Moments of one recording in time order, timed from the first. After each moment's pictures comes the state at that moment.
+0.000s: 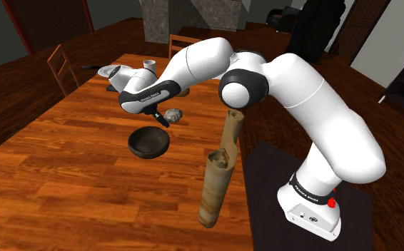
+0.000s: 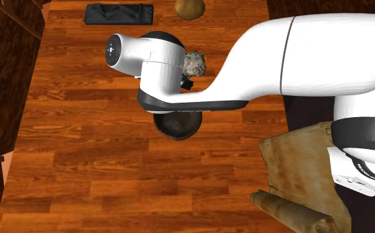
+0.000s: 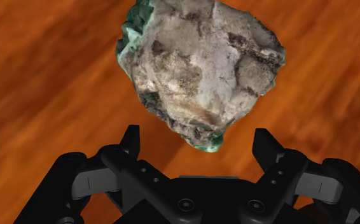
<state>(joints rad) 0.30 0.99 -0.10 -1.11 -0.35 1.72 -0.94</state>
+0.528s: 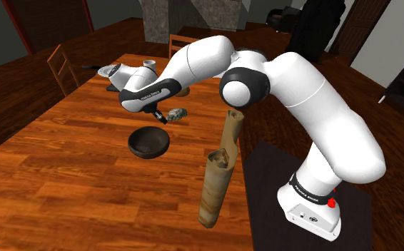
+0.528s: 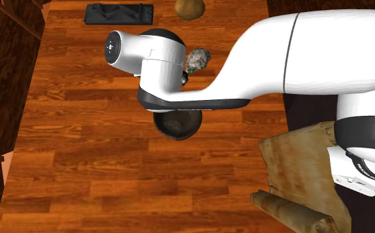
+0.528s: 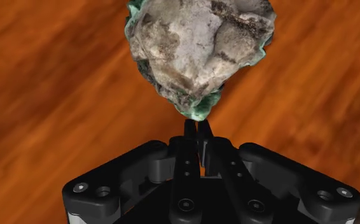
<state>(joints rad) 0.30 0.98 -0.10 -1.12 -0.35 1.73 -0.94</state>
